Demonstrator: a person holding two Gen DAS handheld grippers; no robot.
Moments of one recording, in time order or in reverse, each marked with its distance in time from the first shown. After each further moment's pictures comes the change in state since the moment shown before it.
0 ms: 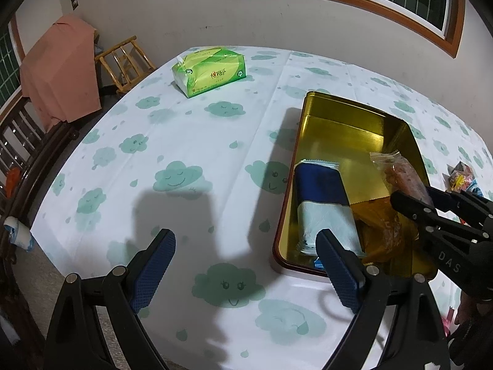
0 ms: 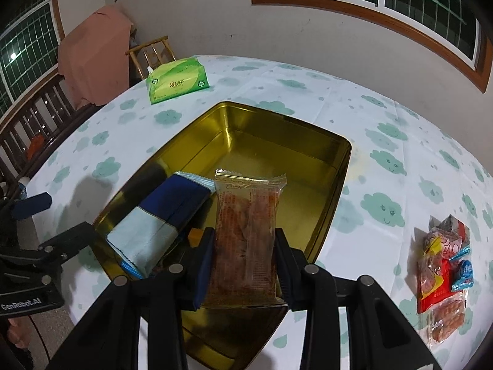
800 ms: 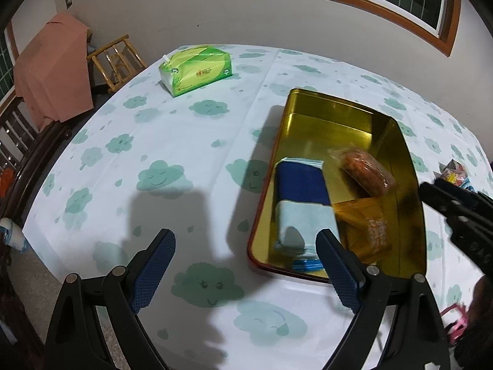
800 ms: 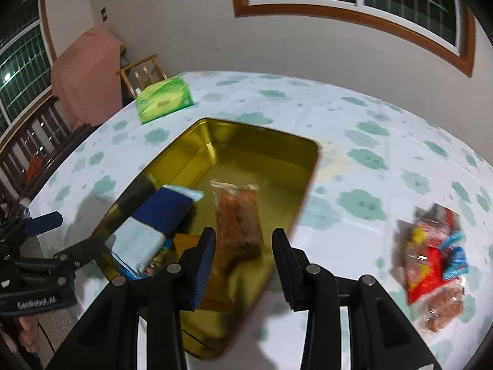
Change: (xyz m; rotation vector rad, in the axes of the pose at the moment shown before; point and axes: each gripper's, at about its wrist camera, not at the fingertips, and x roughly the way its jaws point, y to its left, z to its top) left arm 0.000 -0.017 0.000 0.007 0.003 -0.041; right arm -0.026 -0.032 -0.009 0.088 -0.067 -0.010
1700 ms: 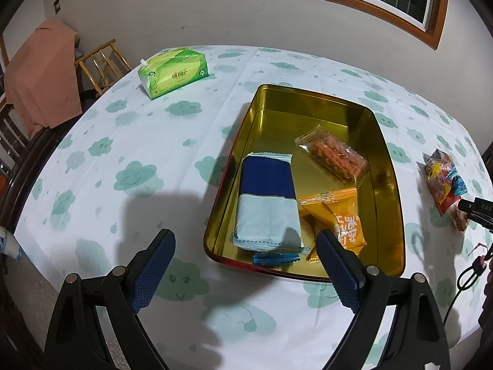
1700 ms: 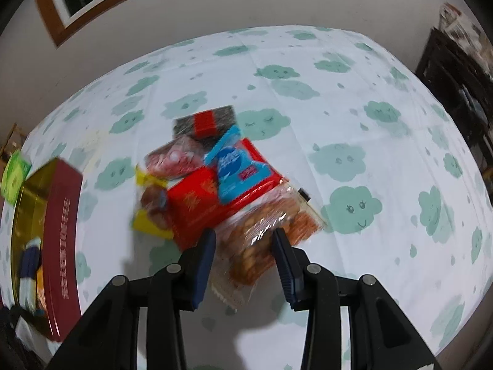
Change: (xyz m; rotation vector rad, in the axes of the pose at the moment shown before) left arm -0.003 -0.026 -0.006 0.029 0.000 -0.042; right arm -0.030 -0.198 -0.060 0.581 0.170 -0.400
